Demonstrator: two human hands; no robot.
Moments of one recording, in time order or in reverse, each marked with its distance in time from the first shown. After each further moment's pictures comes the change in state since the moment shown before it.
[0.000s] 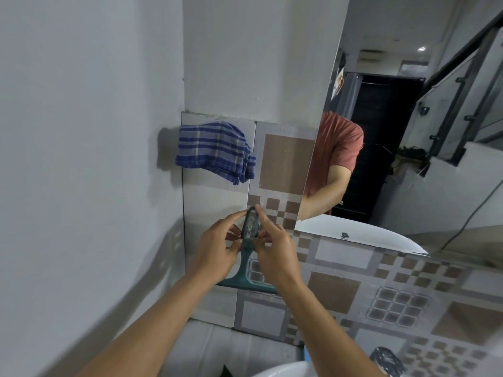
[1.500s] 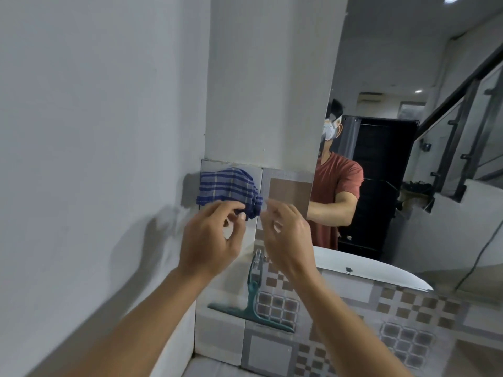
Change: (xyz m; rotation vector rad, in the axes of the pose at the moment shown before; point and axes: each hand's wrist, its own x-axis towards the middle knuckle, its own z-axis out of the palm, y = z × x) left_hand 0.016 0.095 -0.090 0.278 0.445 0.419; right_hand 0.006 -0.117 -0.058 -0.056 0.251 -0.290
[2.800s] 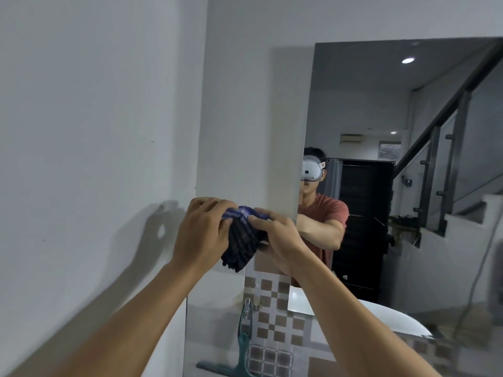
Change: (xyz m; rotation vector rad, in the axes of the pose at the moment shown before) left_hand 0.090 0.014 -0.018 0.162 -0.063 0.060; right_hand 0.078 -0.038 -0.036 0.734 -0.294 0.399
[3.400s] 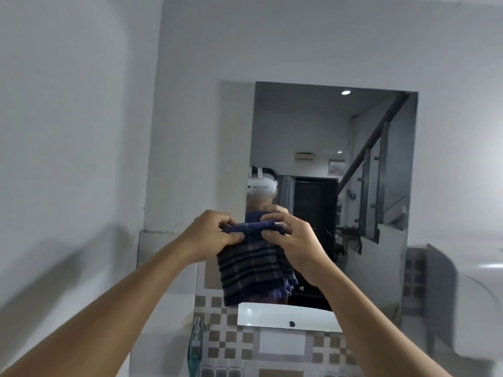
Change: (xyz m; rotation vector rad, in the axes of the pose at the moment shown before) left_hand 0.055 0.087 0.010 -0.555 -0.601 -0.234; right_hand -0.068 -0.057 -0.105 -0.437 0.196 -0.297
